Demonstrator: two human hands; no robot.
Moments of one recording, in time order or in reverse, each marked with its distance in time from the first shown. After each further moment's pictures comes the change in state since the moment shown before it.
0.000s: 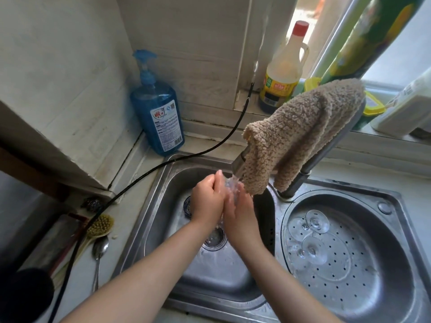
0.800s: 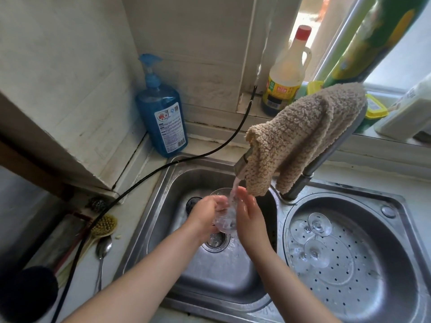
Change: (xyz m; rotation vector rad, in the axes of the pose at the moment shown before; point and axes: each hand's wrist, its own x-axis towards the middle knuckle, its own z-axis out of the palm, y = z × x) left_hand -0.008 -0.004 -0.011 -0.491 -0.338 -0.808; right_hand -0.005 0.016 -0.004 0.337 0.013 0.039
